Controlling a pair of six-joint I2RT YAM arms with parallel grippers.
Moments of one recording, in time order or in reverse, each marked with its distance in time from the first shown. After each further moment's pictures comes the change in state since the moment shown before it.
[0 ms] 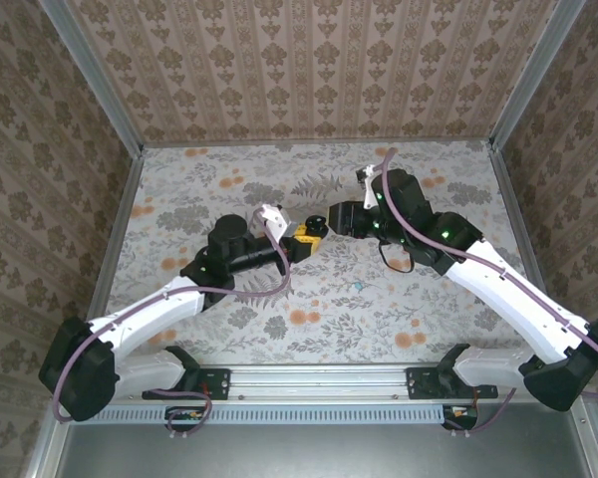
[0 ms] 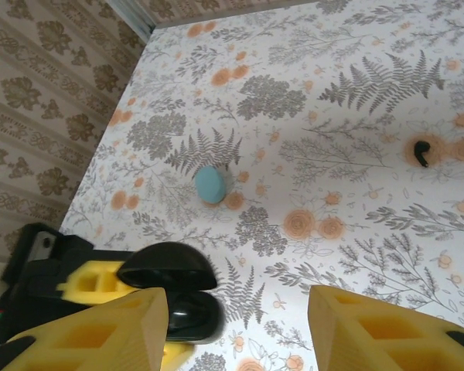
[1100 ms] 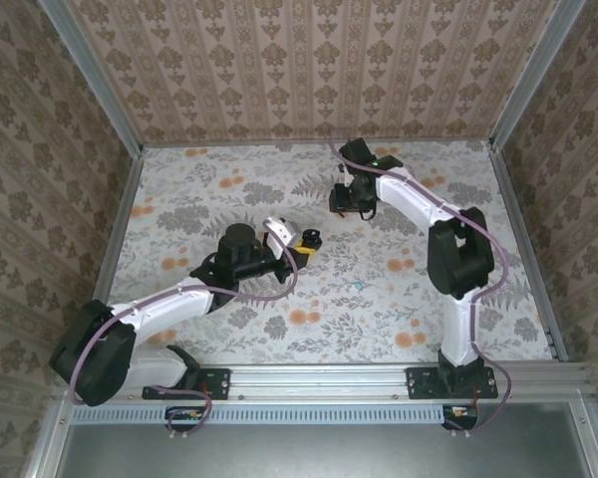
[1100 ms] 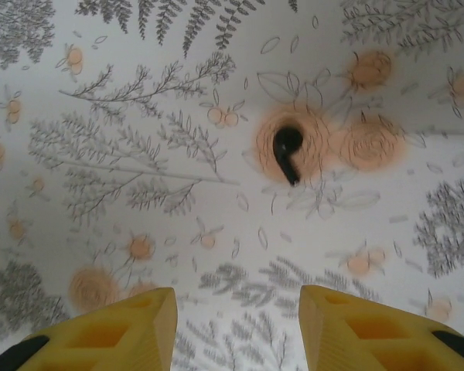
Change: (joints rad) left arm 0.027 0.110 -0.098 0.051 -0.054 0.078; right arm -0.262 0.842 0.452 -0.165 -0.075 -0.216
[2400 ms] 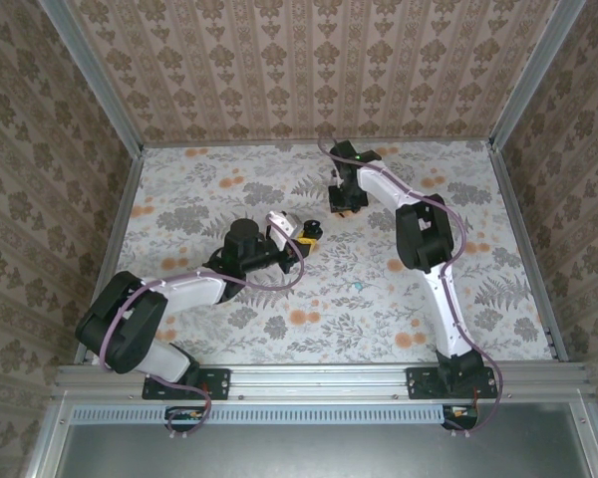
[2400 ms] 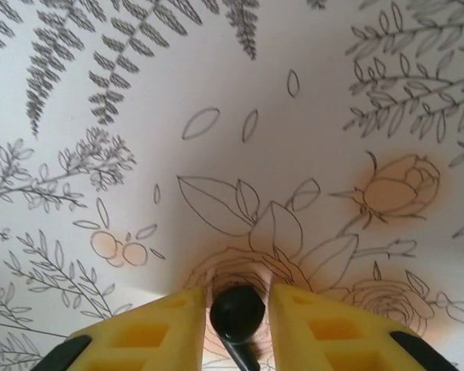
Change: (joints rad) left arm 0.054 0.198 0.010 0.228 0.014 -0.005; right arm -0.035 0.387 0.360 -0.134 0.031 -0.065
